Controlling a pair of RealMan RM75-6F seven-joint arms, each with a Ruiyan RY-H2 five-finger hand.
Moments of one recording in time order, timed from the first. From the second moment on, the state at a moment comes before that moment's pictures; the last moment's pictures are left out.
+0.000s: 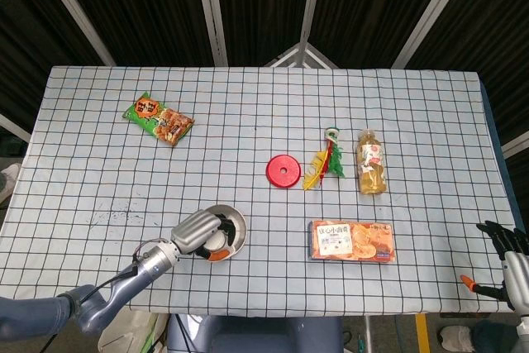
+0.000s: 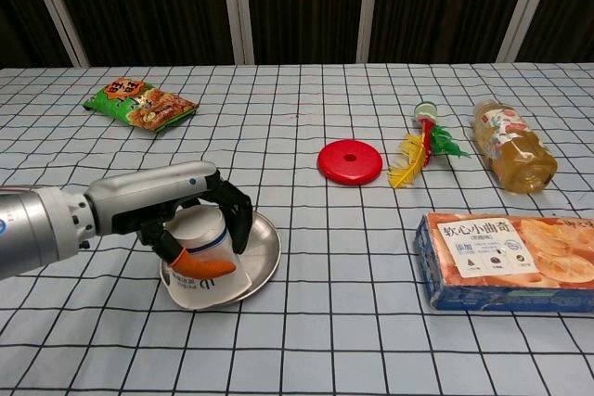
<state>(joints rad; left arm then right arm) -0.73 -1.58 0.03 -1.46 1.52 0.95 -0.27 -0.01 -1.02 0.03 -1.66 -1.42 1.40 0.20</state>
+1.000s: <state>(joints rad) -0.72 -1.56 -0.19 -1.23 1.18 0.94 -0.06 -0.01 -1.03 0.03 -1.66 -1.41 1.39 0.18</state>
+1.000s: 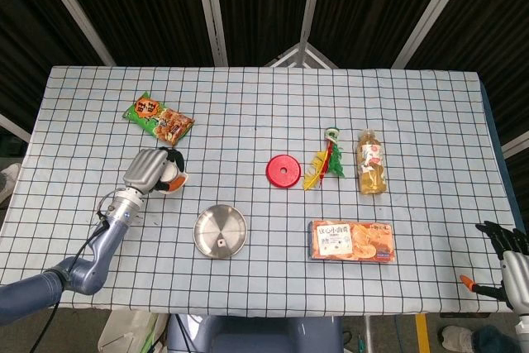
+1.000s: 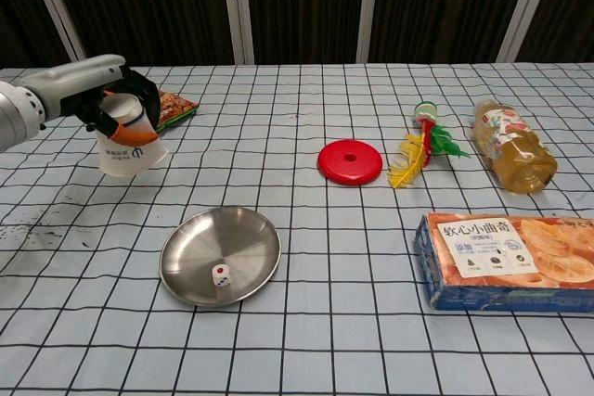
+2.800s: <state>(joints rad) -0.29 -1.35 -0.04 -1.56 1.29 1.50 0.20 -0.01 -1.04 0.03 -1.67 -1.44 1.43 0.17</state>
